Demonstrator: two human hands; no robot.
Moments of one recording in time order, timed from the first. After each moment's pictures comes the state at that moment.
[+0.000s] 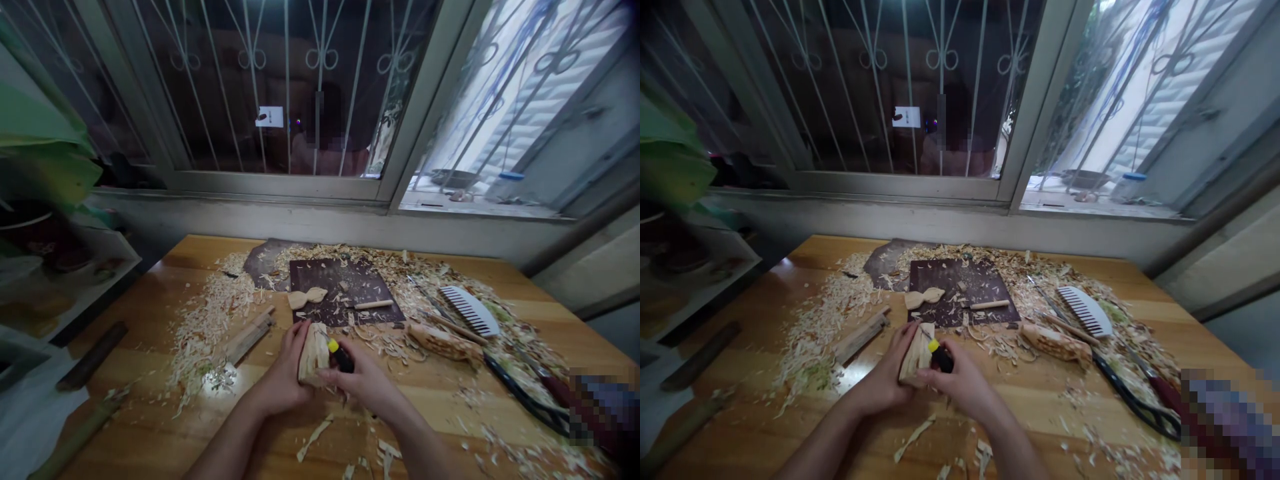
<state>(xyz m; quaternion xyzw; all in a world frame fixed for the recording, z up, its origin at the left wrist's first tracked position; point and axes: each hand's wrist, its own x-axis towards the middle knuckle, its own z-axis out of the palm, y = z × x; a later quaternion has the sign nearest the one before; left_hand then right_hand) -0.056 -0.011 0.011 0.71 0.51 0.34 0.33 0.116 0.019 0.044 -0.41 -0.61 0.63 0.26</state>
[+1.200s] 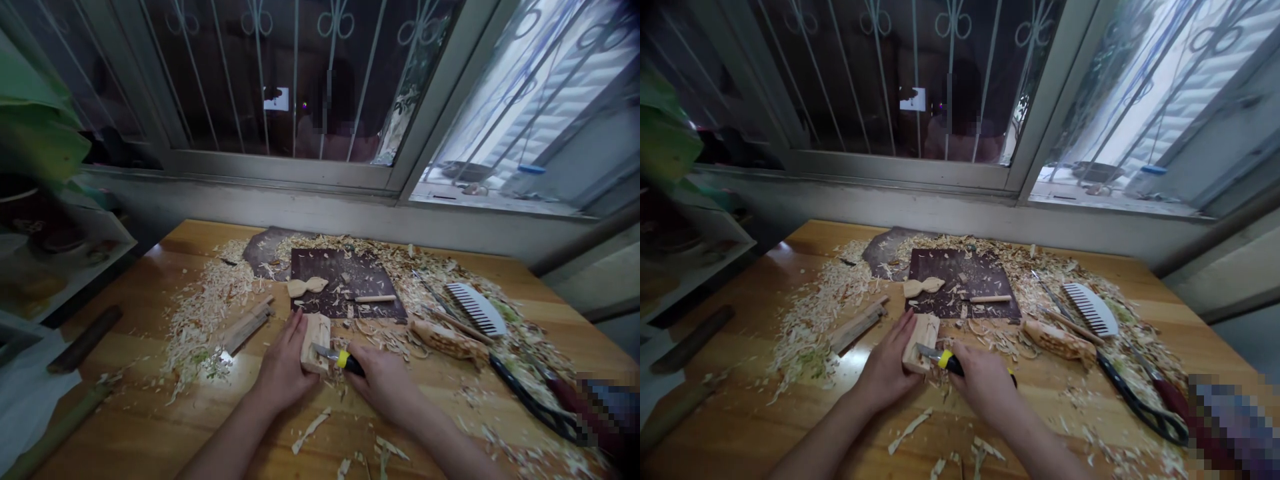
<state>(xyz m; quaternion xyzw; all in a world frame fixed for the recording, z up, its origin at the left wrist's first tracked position) -0.046 -0.011 -0.005 0.71 0.61 0.30 0.17 0.149 0.027 0.040 -0.48 -0.87 0.12 -0.02</state>
